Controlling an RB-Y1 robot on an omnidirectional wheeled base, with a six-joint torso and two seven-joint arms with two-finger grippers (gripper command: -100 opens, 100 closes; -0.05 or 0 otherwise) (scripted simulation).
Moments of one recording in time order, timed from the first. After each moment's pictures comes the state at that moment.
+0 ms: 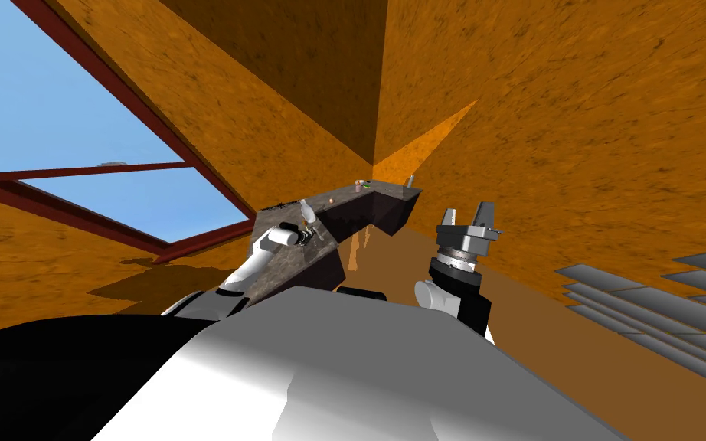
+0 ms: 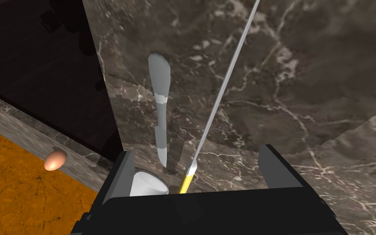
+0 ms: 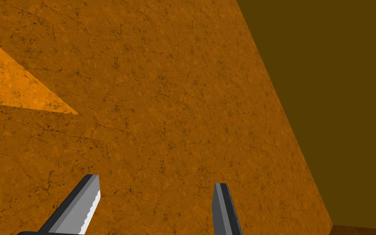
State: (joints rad) left arm -0.06 0.76 0.00 -1.73 0.62 1.13 -0.36; right arm 0.48 0.05 0.06 -2.36 -0.12 -0.50 0.09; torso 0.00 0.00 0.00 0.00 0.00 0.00
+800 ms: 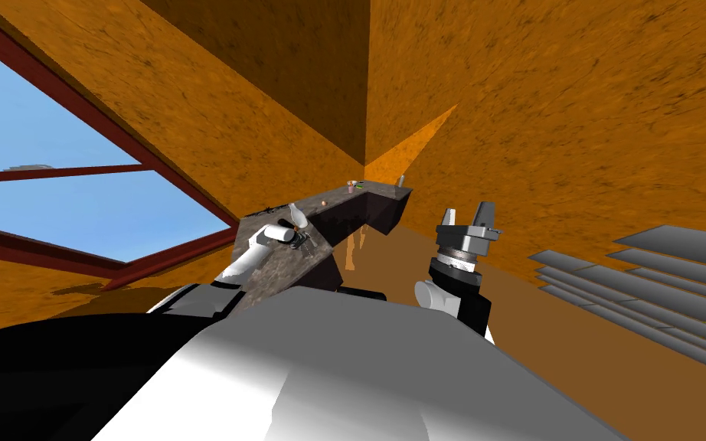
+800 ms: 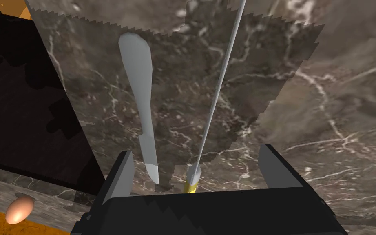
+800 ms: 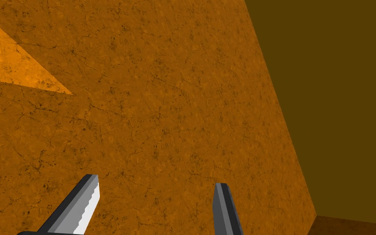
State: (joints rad) left arm -0.12 0.83 0.00 -1.61 0.66 1.32 -0.43; right arm 0.48 0.05 0.06 -2.36 -0.12 -0.50 0.09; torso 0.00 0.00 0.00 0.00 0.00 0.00
